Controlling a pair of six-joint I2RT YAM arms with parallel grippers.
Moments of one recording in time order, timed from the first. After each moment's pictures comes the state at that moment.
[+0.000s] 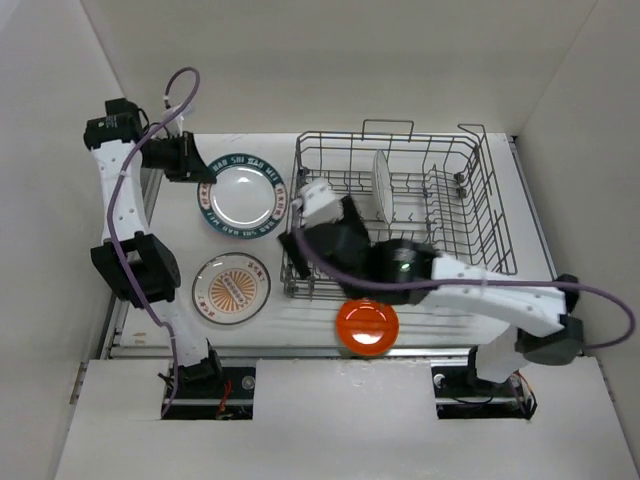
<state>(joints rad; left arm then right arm) 0.24 1.90 2.12 -1.45 0.89 0.36 1.35 1.61 1.72 -0.78 0.83 0.27</state>
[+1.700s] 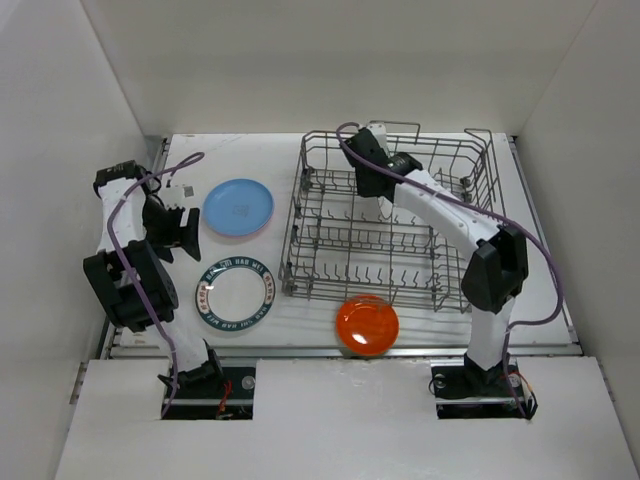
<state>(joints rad) 0.35 1.71 1.49 -1.40 0.29 0.44 0.63 1.92 1.83 -0.81 0.55 0.40</state>
